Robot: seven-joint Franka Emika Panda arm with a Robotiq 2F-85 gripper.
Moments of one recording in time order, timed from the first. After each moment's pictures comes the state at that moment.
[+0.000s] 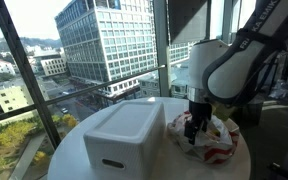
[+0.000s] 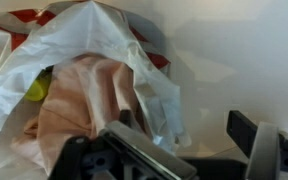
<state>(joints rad) 0.08 -0.04 0.06 -2.70 -0.09 2.74 0.06</state>
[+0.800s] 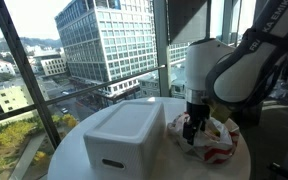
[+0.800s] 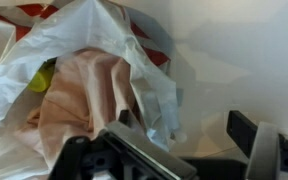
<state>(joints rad) 0.08 -0.04 0.09 -2.70 -0.22 2.72 0.19</state>
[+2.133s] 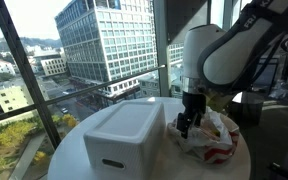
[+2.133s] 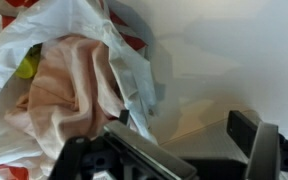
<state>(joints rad) 0.12 -0.12 0.09 -2.68 -0.05 2.66 0.09</state>
